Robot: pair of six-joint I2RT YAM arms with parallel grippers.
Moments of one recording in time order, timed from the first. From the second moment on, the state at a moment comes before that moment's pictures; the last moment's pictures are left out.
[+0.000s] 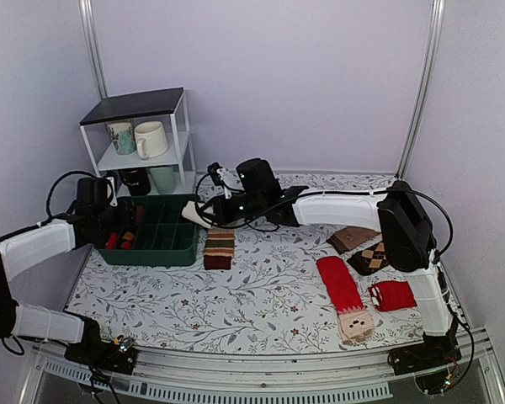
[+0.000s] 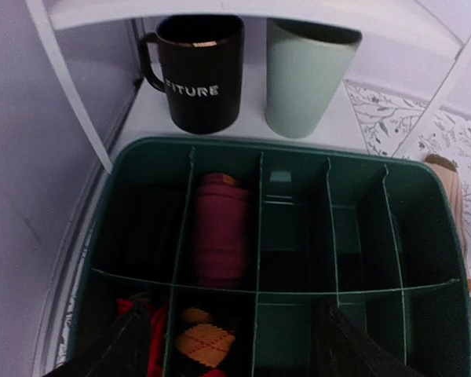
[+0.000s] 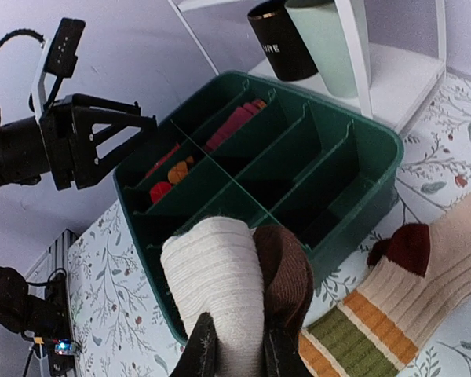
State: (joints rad) left arm -0.13 1.17 0.67 -0.06 -0.21 -0.17; right arm 0.92 2.27 1.85 0.04 -0.30 0.36
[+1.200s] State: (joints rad) left arm -0.26 1.52 0.69 0.04 -0.01 -0.25; right arm 0.87 2.19 1.68 0.02 -0.32 0.35
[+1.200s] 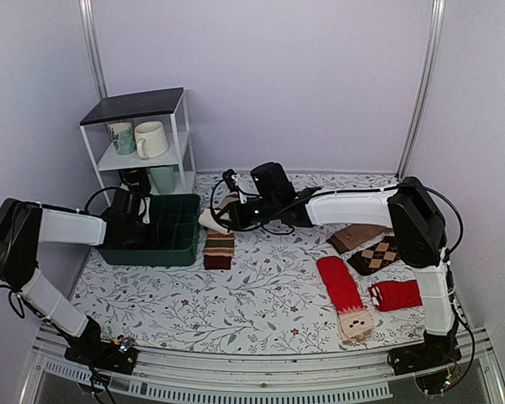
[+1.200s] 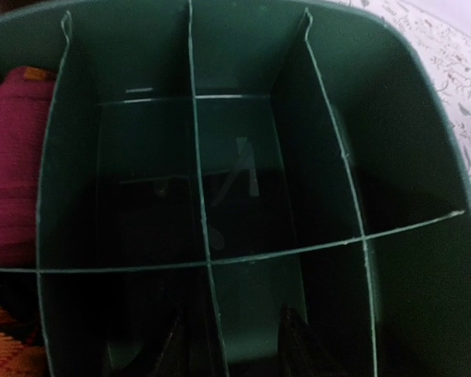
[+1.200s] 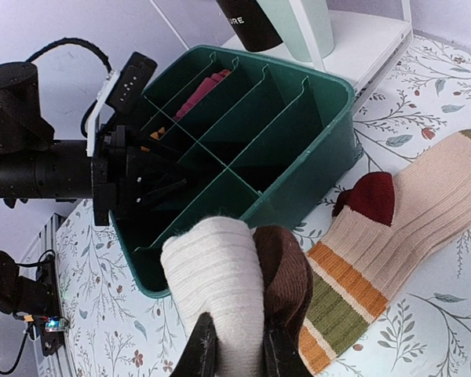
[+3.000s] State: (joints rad) left arm -0.54 0.82 0.60 -0.27 -0.05 -0.29; right arm 0.88 2.07 1.70 -0.05 -0.94 -0.32
